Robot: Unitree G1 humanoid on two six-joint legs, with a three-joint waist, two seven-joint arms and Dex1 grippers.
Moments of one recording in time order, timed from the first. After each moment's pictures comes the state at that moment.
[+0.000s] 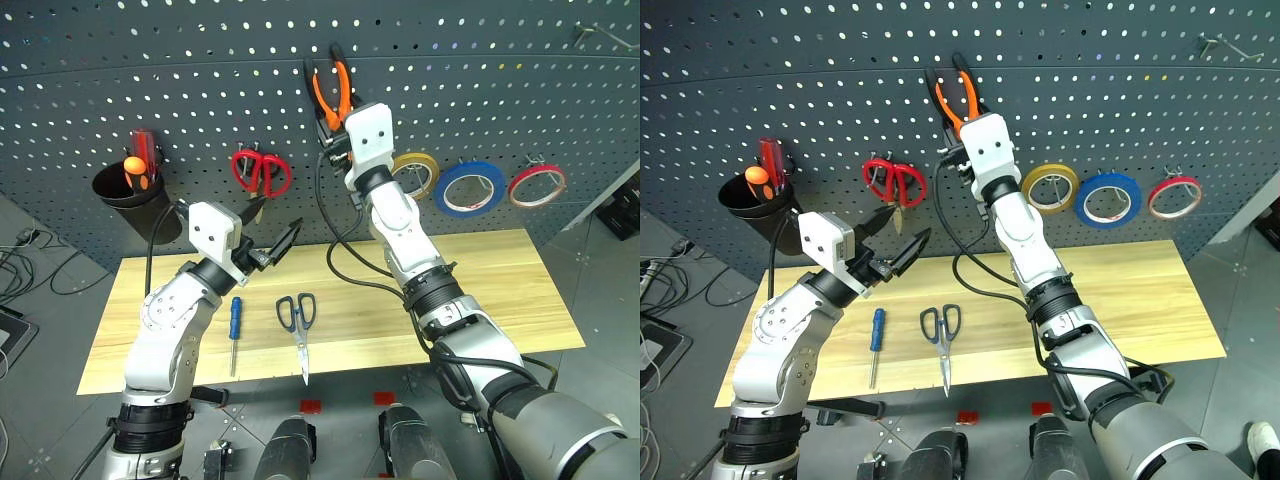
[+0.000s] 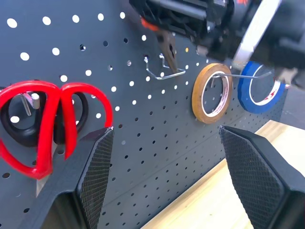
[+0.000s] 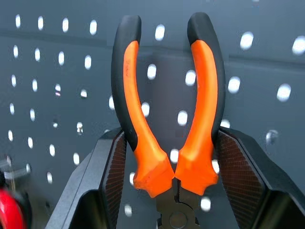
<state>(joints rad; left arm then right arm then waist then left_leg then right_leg) -0.25 0.39 0.10 -0.27 -0.35 0.21 -0.52 -1.02 0.07 0.10 0.74 -0.08 -0.38 0.02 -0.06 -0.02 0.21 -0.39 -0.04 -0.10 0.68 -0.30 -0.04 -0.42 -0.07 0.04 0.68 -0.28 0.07</state>
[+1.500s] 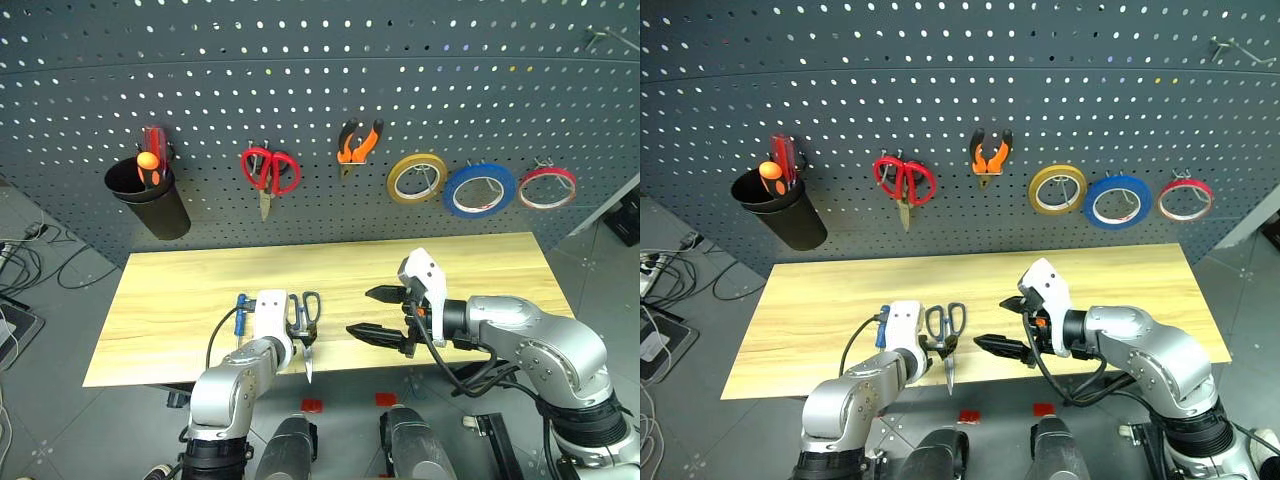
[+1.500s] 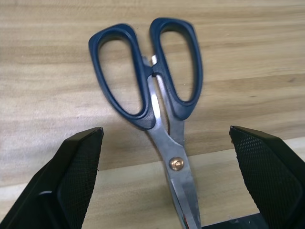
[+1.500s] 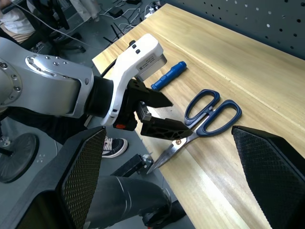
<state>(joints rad) -0.11 0.03 0.02 -0.28 -0.22 1.11 0.01 -0.33 -0.50 0.14 -0.57 0.64 1.10 0.64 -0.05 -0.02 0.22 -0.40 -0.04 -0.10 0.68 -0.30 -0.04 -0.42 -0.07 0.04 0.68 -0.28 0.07</state>
